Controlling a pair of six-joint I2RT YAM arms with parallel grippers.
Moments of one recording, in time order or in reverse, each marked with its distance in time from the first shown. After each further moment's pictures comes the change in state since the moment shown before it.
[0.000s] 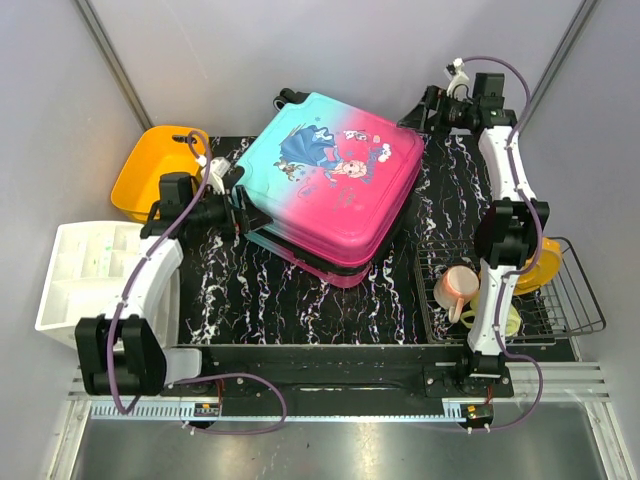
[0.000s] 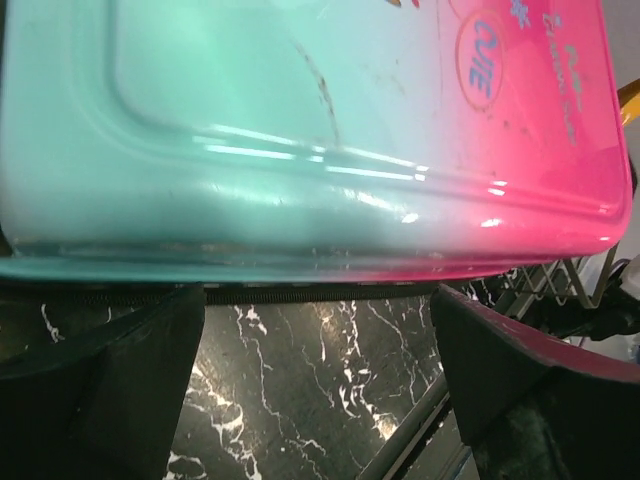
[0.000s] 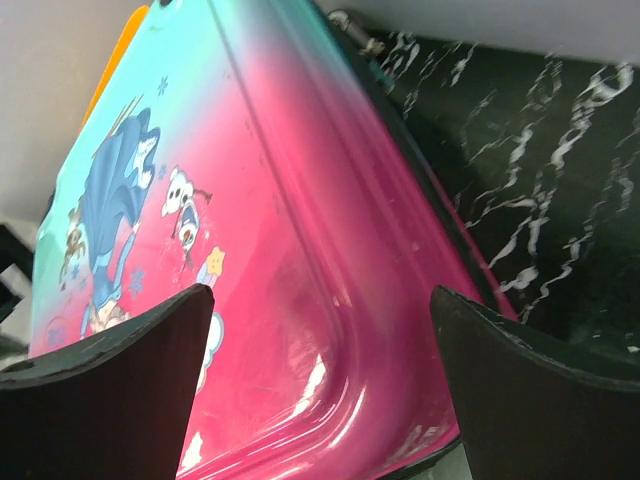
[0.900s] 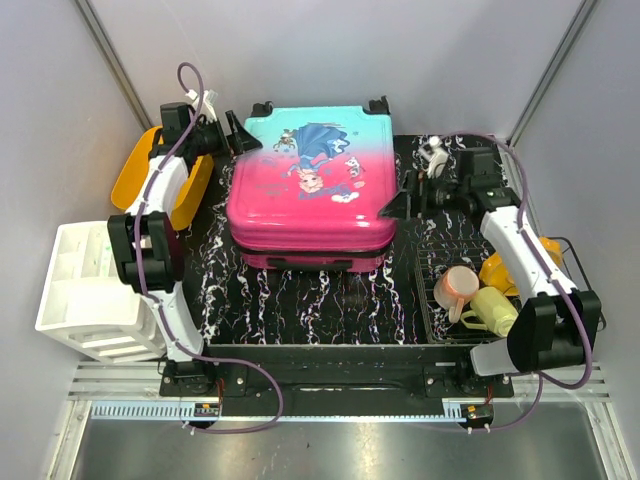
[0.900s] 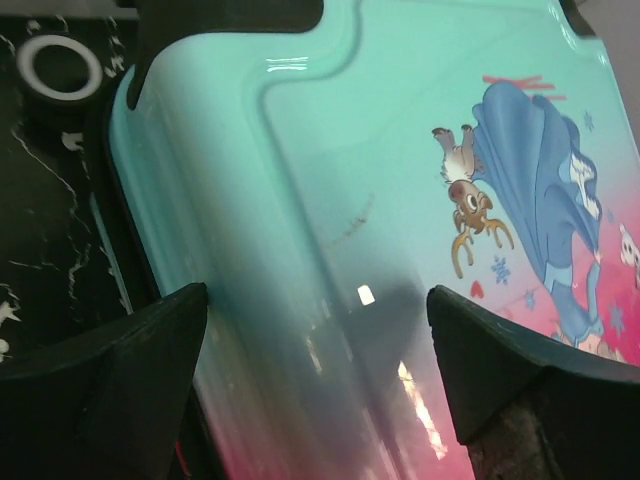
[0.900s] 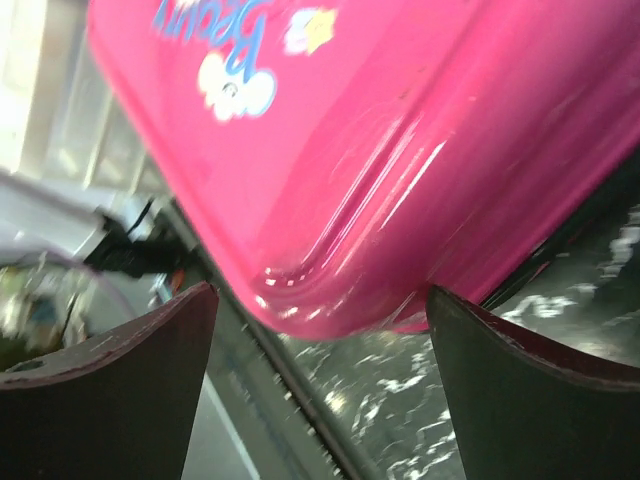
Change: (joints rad) left arm 0.071 0.713 0.766 0.041 -0.033 -0.113; right arm 0.134 -0.848 -1.107 0.111 0.019 -0.034
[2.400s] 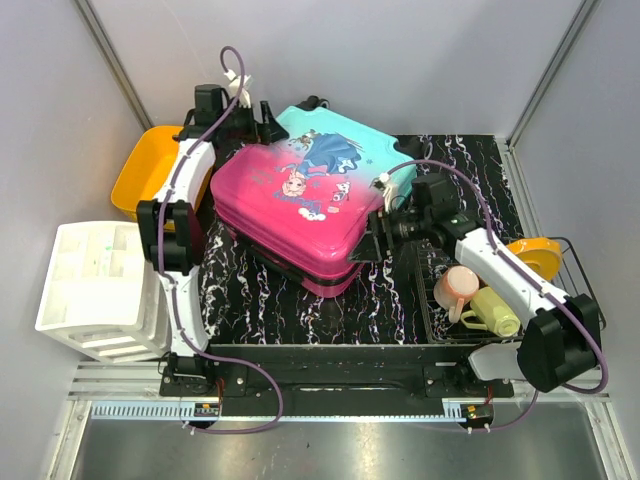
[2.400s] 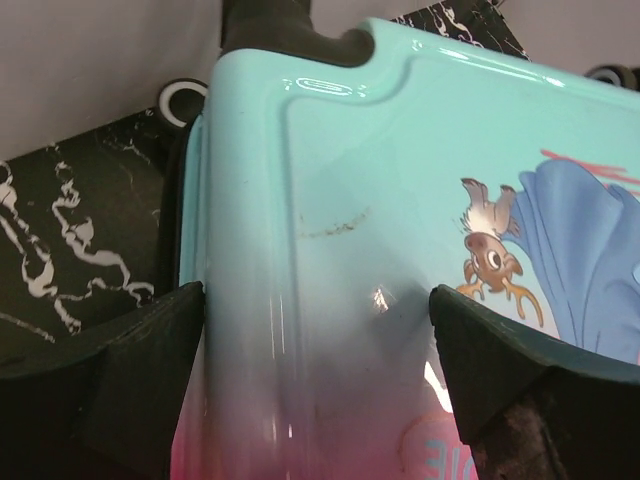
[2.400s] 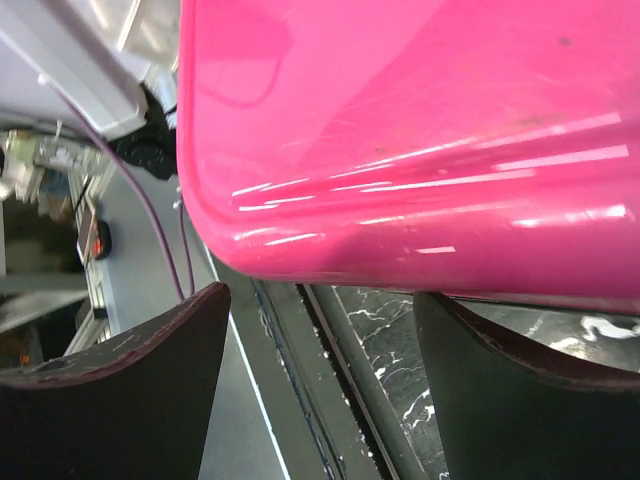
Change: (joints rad) left arm -0.121 0.208 0.327 -0.071 -0.010 0.195; right arm 0.290 -0.084 -0.167 0.065 -0.045 0.023
